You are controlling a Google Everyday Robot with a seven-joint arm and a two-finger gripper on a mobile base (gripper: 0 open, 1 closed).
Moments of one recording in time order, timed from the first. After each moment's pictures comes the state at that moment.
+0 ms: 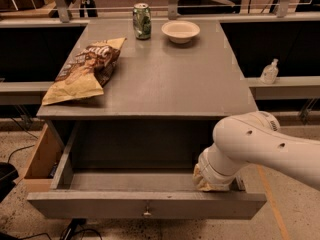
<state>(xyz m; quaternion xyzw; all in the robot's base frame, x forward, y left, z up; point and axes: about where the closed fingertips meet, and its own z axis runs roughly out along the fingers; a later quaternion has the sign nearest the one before) 0.425 -0.125 0.640 -0.82 0.56 0.02 0.11</state>
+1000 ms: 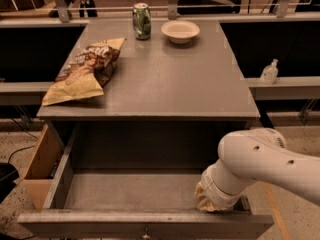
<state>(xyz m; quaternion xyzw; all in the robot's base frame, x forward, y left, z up) 0.374 -0.123 0.624 -0.82 0.56 0.07 0.09</state>
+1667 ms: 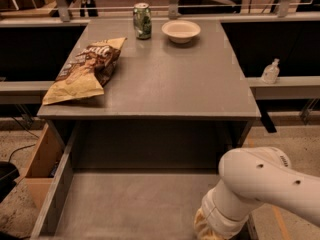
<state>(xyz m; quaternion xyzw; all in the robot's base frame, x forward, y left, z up) 0.297 -0.114 0.617 -0.83 0.55 0.14 0.06</state>
